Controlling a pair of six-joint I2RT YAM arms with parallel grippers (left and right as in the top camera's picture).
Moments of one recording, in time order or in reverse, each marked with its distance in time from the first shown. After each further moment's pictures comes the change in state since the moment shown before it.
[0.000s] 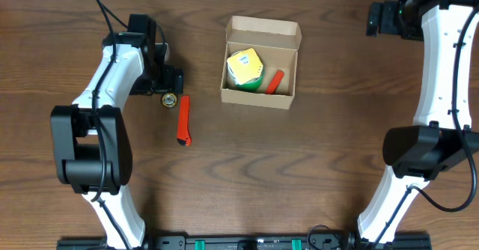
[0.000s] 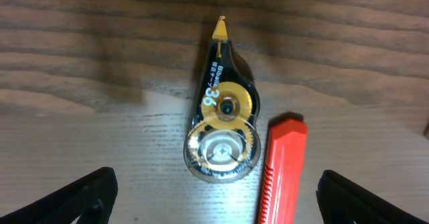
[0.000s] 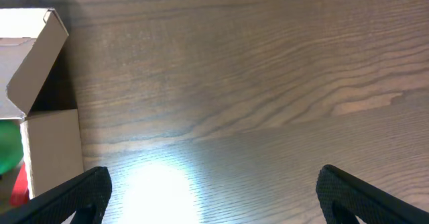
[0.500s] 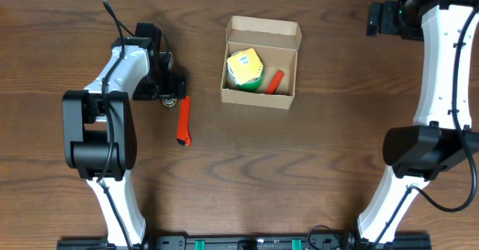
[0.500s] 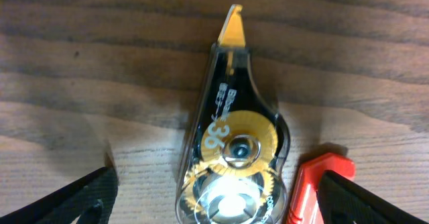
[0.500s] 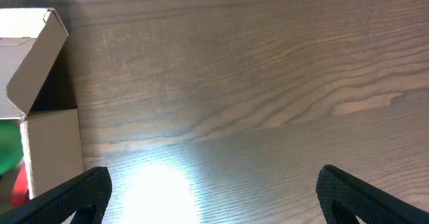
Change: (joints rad) left arm 0.000 0.106 0.000 0.039 0.008 0.004; right arm 0.000 0.000 0.000 0.000 0.000 0.000
